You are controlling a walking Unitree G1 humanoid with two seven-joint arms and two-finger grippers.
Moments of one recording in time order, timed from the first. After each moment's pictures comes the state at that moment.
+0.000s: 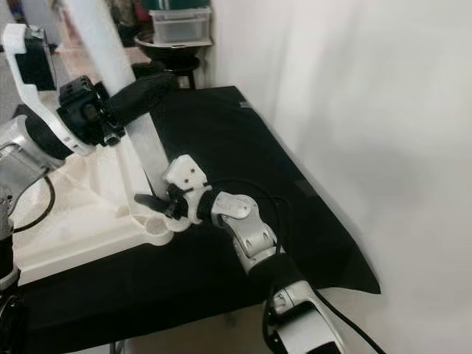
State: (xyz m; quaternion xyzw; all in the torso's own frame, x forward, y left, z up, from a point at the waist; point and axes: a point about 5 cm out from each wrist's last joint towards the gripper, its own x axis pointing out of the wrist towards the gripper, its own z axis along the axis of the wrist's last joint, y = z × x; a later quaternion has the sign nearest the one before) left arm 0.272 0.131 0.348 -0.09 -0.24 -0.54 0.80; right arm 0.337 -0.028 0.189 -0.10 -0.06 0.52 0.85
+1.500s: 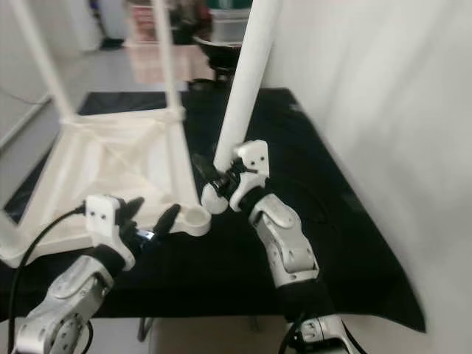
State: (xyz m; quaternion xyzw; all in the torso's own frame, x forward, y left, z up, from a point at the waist) left arm 0.259 0.126 0.150 -0.08 -0.03 -0.19 0.98; right arm 0.331 -0.099 0.178 0.05 -0.09 0.31 0.94
